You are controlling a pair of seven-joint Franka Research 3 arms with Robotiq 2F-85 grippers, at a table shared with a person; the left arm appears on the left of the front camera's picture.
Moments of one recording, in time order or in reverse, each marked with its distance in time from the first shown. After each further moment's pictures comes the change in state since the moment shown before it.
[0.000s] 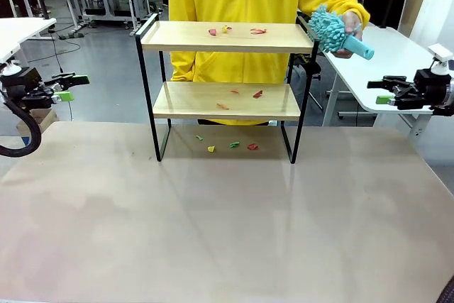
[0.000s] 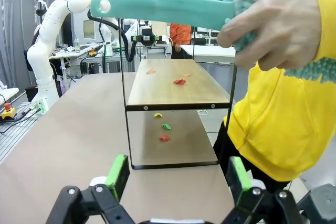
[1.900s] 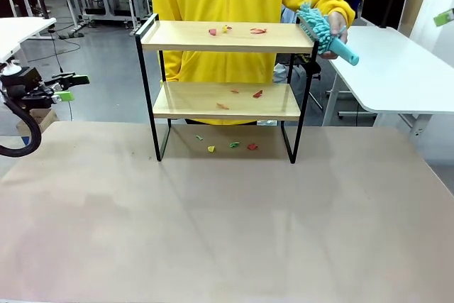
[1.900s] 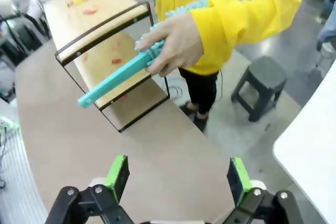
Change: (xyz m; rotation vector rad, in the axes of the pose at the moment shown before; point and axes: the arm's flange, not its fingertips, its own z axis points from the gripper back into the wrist) left arm 0.000 0.000 0.000 0.000 0.000 0.001; right arm 0.281 0.077 0.048 -0.526 0.571 -0.302
